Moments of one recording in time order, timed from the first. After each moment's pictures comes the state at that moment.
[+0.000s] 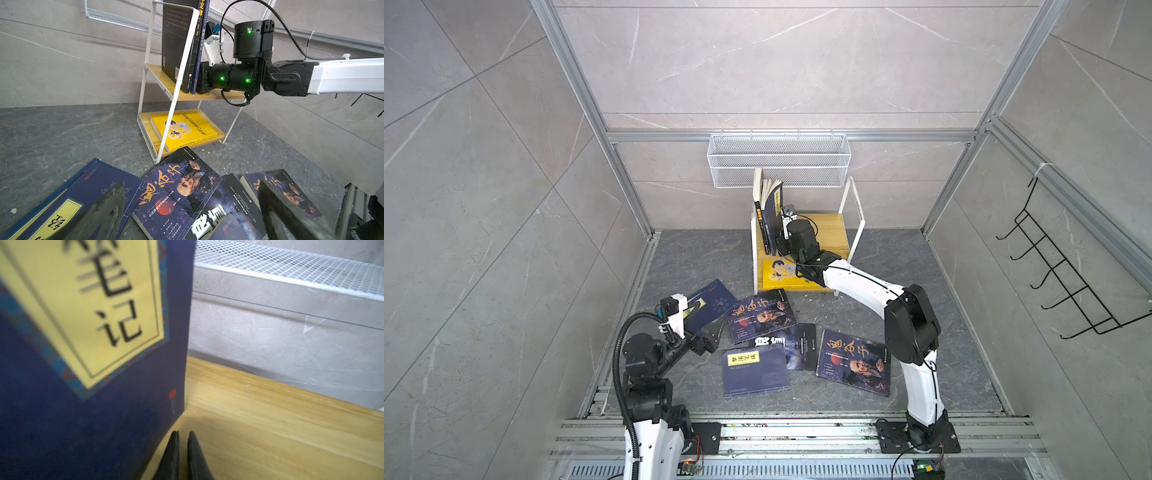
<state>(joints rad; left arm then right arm) 0.13 0.39 0.36 -0.05 0.79 -0.20 0.65 2.10 1.75 0.00 0.38 0.02</state>
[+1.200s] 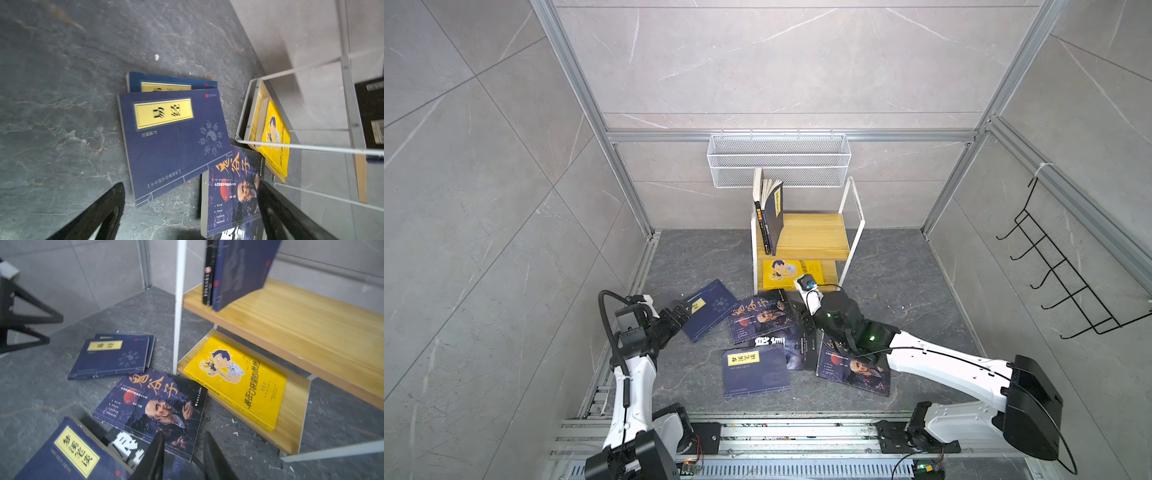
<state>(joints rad) 0.42 1.00 0.55 -0.35 0.53 -0.58 0.94 1.35 0.87 0.05 0.26 0.04</state>
